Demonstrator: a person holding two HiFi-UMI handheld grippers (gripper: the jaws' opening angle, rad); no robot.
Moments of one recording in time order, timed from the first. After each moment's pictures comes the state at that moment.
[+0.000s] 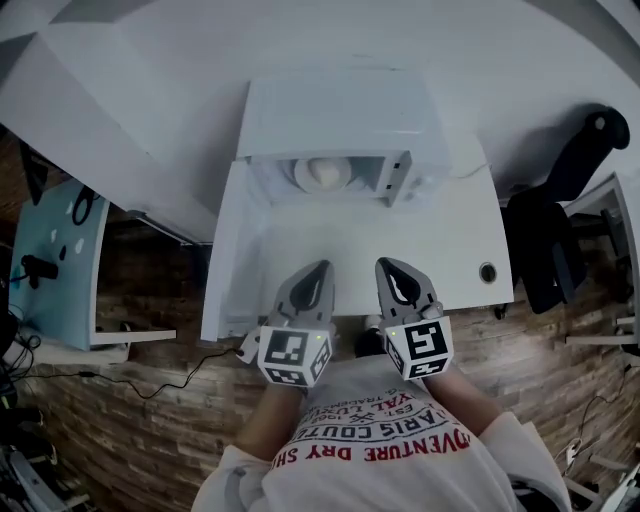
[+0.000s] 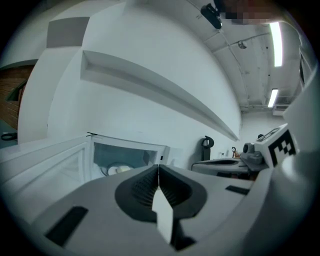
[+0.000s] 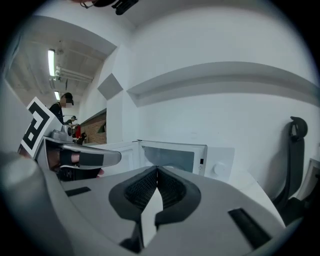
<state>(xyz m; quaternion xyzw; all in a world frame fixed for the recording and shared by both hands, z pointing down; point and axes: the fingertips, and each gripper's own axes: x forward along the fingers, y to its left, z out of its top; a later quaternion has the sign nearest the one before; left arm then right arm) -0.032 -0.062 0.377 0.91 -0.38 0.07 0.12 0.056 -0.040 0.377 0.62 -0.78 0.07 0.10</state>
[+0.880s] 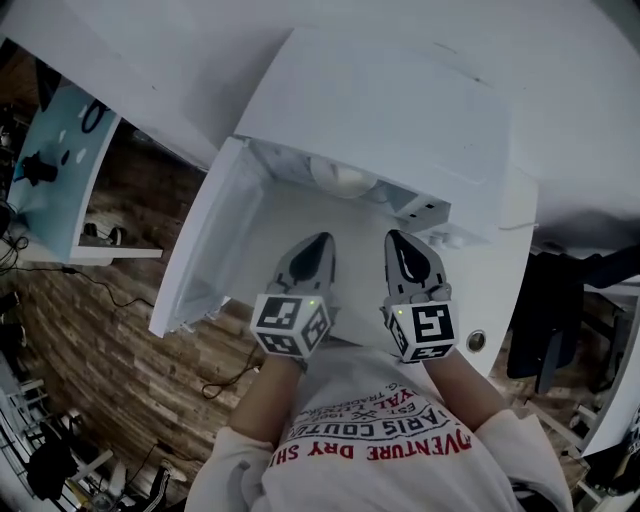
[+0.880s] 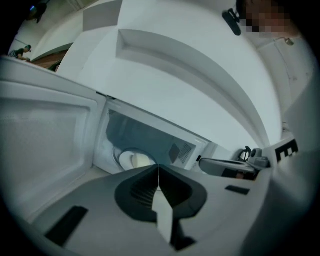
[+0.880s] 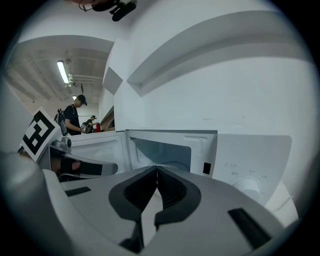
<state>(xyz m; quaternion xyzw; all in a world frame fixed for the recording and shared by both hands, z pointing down) 0.006 -0.181 0.453 0.81 -0.53 0.05 0.25 0.110 -0.189 0.425 0.51 -0.85 0.10 0.12</state>
